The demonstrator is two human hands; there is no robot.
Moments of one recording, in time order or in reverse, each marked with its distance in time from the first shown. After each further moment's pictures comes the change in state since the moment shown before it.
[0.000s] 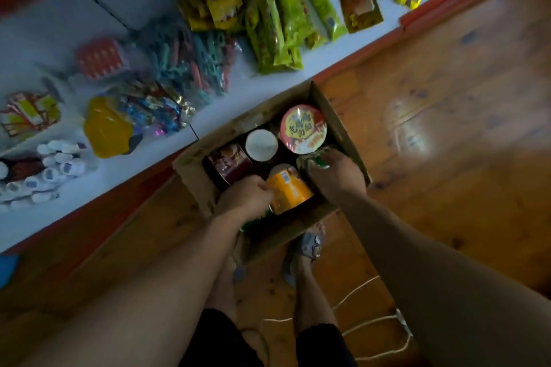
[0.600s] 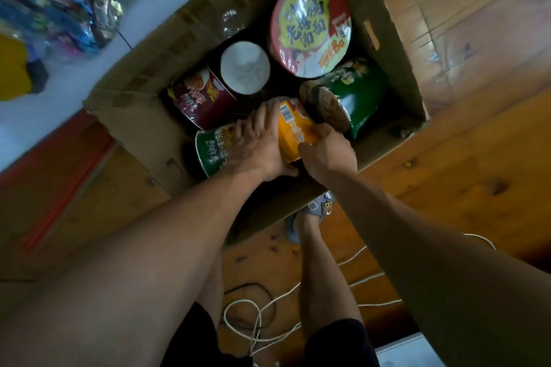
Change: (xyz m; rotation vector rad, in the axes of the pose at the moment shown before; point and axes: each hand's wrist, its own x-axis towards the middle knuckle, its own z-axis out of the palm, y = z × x) left_hand 0.149 -0.039 0.122 0.420 -0.022 0.214; right_hand 0.095 0.102 0.159 0.045 -0.152 0.223
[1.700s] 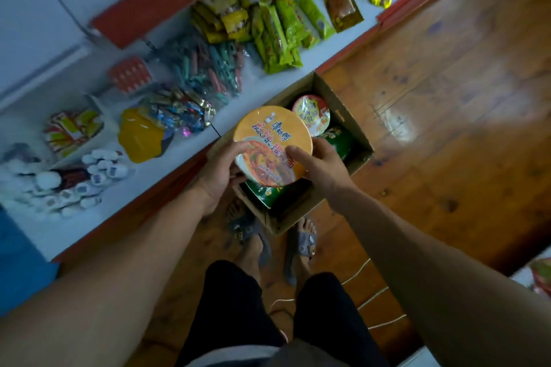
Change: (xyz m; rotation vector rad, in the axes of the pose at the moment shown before) left_hand -0.255 -0.066 -0.179 -1.240 0.126 0.085; right_hand -0.252 -0.106 -0.069 0.725 0.009 -0.221
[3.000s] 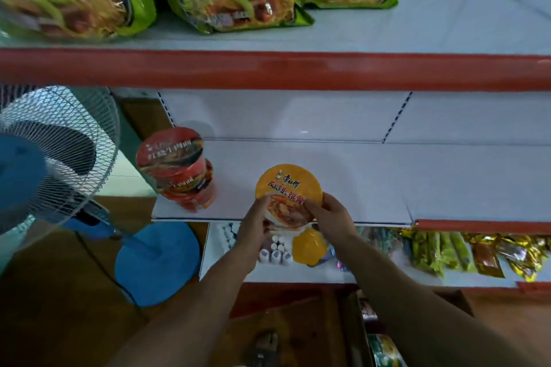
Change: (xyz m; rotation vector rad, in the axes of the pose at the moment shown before) left_hand -0.335 0.060 -0.321 -0.656 0.554 0.333; right_hand -0.285 -0.198 0.362 -0.321 -0.356 -0.594
